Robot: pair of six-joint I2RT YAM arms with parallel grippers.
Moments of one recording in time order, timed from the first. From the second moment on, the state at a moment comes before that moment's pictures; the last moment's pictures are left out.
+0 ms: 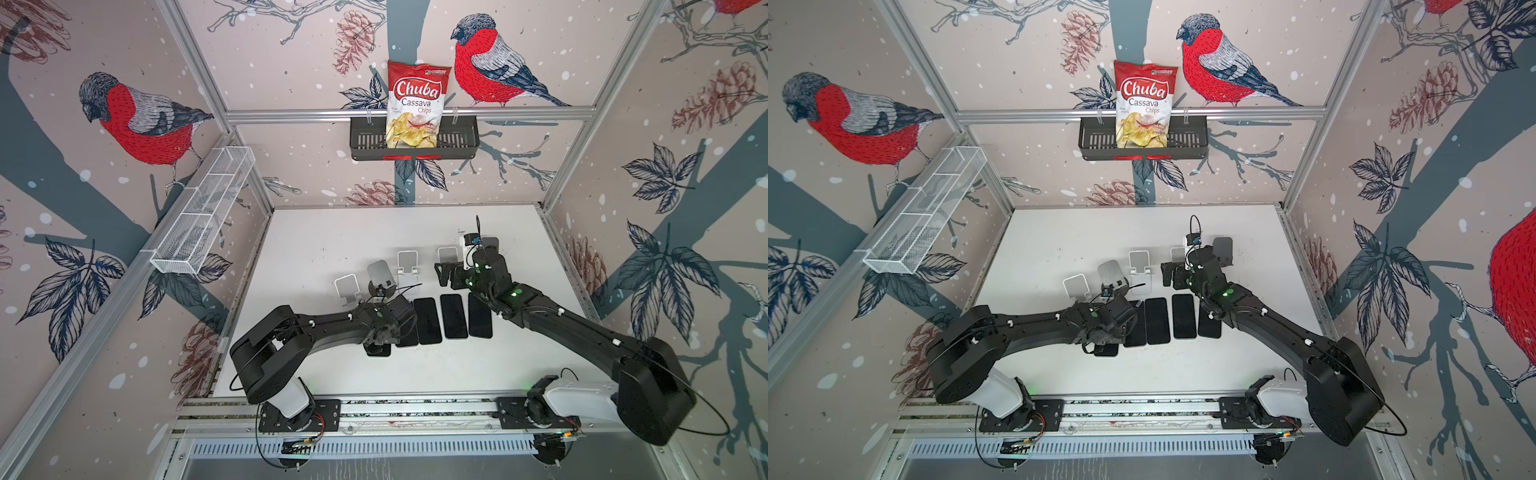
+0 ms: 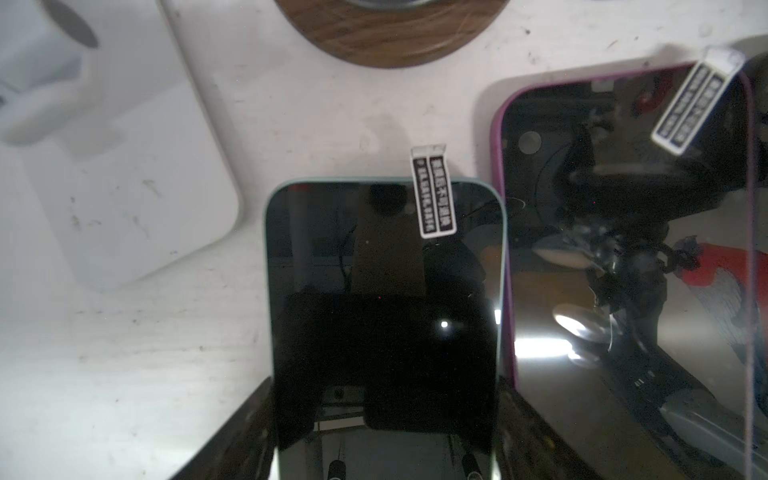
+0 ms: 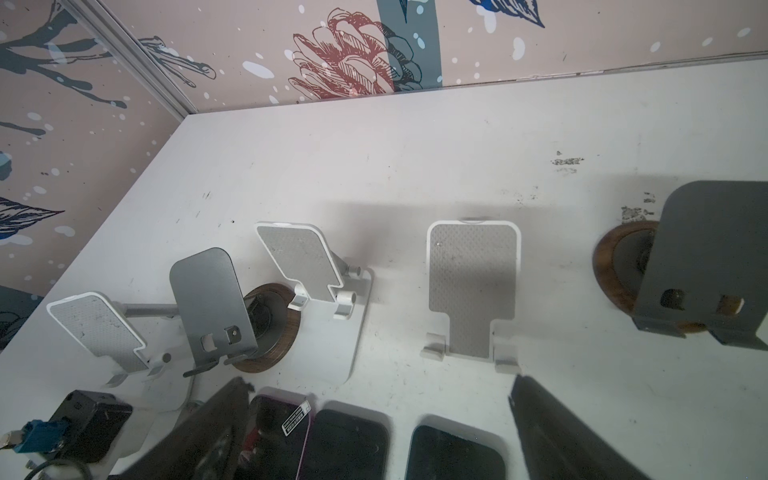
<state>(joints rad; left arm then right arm) -0.93 1.59 0.81 -0.57 -0.31 -0.86 0.64 1.27 0.79 -0.05 0.09 0.35</state>
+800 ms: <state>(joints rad) -0.93 1.40 0.77 -0.52 -0.37 -0.81 0.64 1.28 0.80 -0.05 0.10 0.35</state>
